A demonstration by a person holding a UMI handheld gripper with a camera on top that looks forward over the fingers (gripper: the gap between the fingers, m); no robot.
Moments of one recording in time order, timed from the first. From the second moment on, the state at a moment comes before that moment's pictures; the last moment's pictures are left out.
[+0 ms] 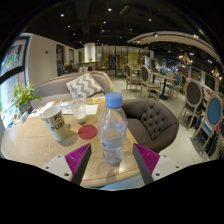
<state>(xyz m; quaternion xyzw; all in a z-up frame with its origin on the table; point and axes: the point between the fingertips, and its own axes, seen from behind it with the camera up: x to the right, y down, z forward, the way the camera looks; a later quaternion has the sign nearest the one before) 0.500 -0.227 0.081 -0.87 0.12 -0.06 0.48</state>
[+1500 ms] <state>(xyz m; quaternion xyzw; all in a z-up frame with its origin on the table) 0.469 -0.031 0.225 -0.61 -0.39 -0.58 0.38</state>
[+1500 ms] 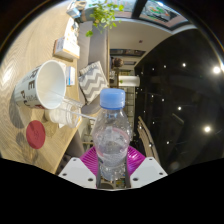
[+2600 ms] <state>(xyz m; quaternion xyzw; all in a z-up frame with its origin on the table) 0.435 -0.035 0.164 -0.84 -0.04 -0.09 0.53</state>
